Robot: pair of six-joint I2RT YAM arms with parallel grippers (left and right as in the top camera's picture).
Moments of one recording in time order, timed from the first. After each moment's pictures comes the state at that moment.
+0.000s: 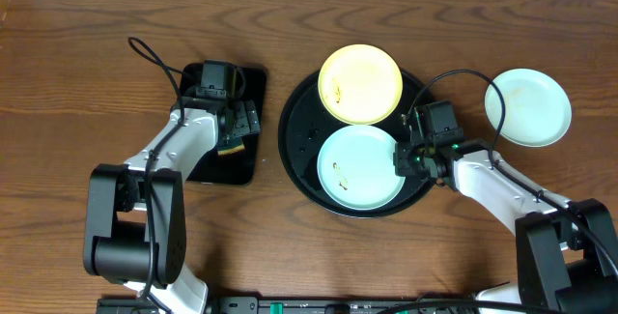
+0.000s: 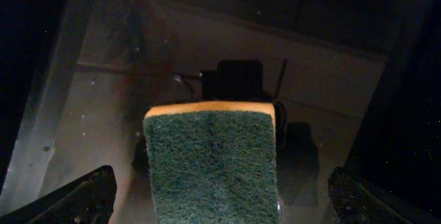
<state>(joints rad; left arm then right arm) -0.12 1.79 1.04 -0.46 -0.13 -0.35 0.28 1.63 0.77 -0.32 -0.14 0.28</state>
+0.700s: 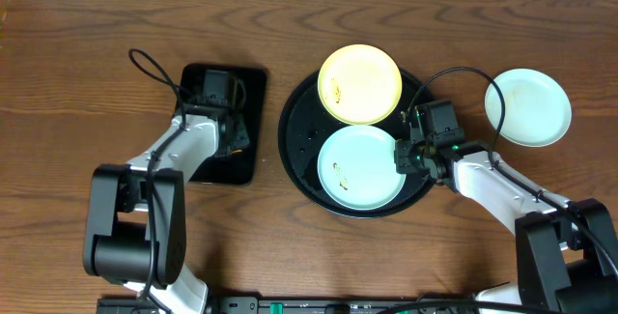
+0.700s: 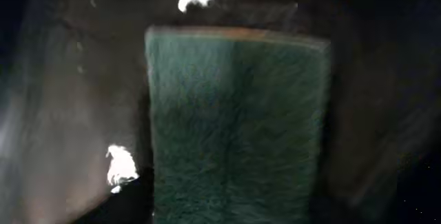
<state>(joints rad) -0.12 1.79 0.98 -0.50 -0.14 -0.41 0.28 1.63 0.76 -0.27 -0.11 0.23</state>
